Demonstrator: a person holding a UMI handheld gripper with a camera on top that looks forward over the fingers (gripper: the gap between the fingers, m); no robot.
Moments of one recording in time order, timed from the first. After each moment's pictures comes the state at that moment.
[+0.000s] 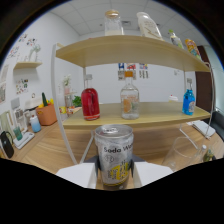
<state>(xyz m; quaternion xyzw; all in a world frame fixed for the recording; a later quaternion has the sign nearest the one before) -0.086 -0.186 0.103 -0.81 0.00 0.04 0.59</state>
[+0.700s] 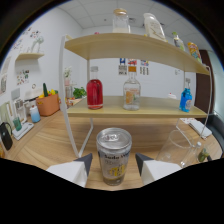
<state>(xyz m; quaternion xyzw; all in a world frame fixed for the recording) -0.087 -0.213 0.090 -0.83 -0.02 0.01 0.56</state>
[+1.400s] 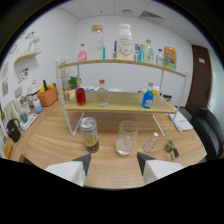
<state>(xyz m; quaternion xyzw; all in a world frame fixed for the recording) -0.005 -0.347 0.158 -0.88 -0.01 -0.01 0.48</state>
